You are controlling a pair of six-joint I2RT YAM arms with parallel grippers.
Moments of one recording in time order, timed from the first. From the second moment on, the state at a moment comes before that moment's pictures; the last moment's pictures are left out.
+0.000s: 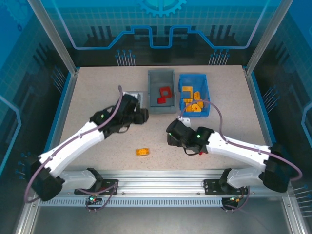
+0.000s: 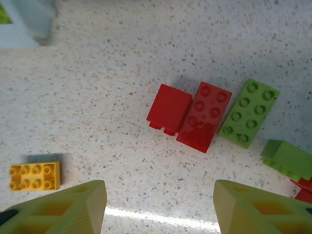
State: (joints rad) left arm -0.72 1.15 1.03 -0.66 -0.17 -0.60; right arm 0.98 1.33 0.96 -0.75 0.33 0.96
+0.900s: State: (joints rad) left arm -0.89 0.77 0.76 -0.64 -0.16 -0.81; right arm 0.84 1.81 1.22 -0.85 0.20 1.07
